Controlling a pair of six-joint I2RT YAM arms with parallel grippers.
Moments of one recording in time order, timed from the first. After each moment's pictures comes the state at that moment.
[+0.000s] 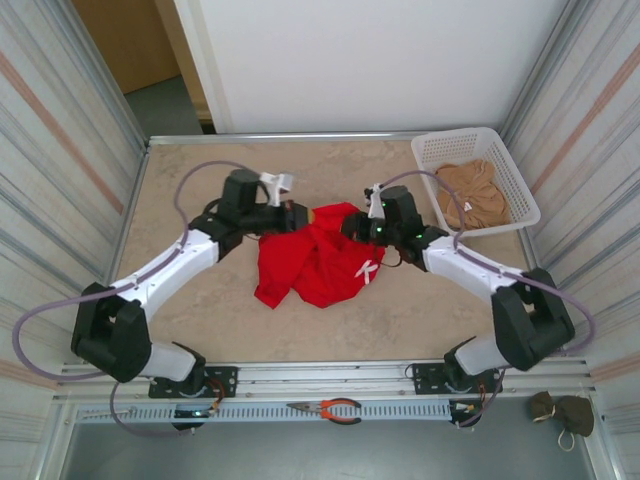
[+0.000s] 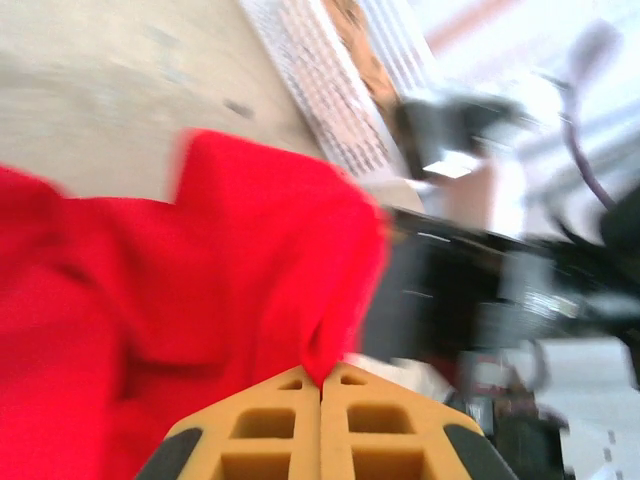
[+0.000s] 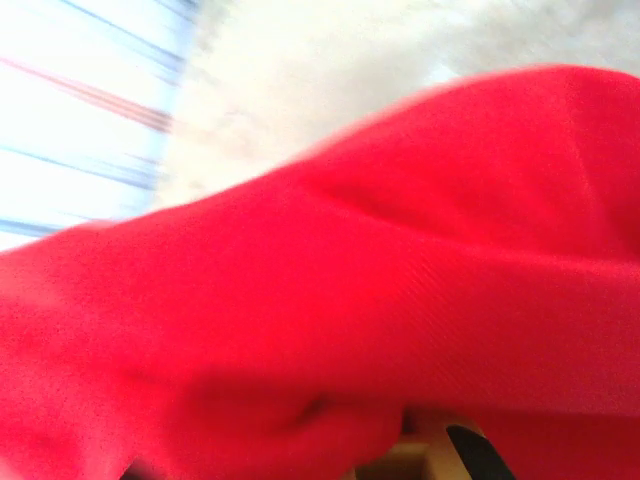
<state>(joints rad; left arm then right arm) -0.45 1.40 1.00 -0.14 0.60 -0.61 0.52 1.40 0.86 0.02 -0.42 0.73</state>
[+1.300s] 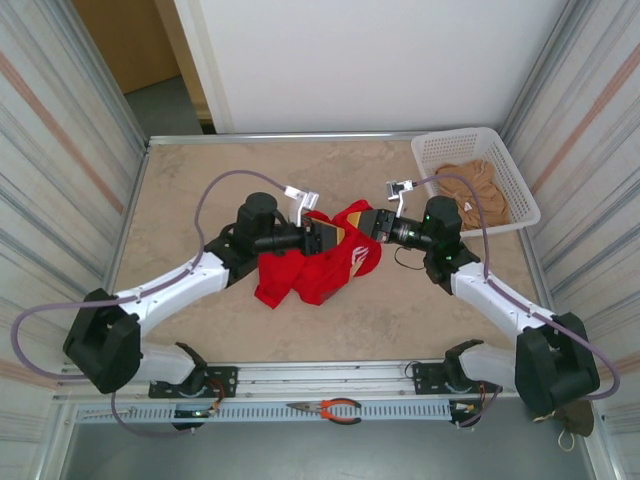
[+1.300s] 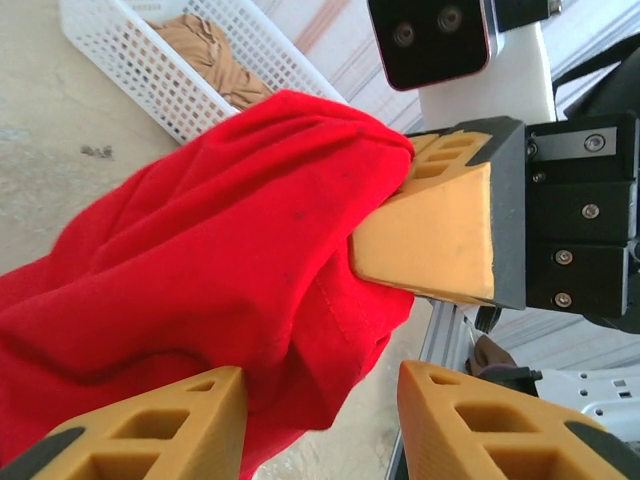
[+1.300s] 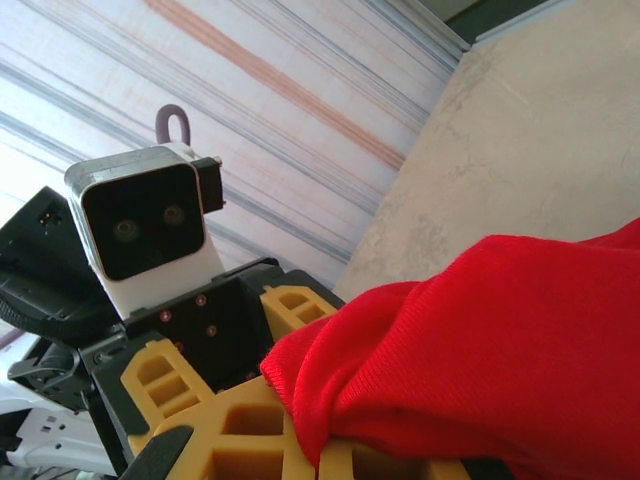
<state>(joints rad) -0.69 1.35 0.88 0.18 0.56 -0.55 0.39 1.18 0.64 0.45 -0.78 0.91</state>
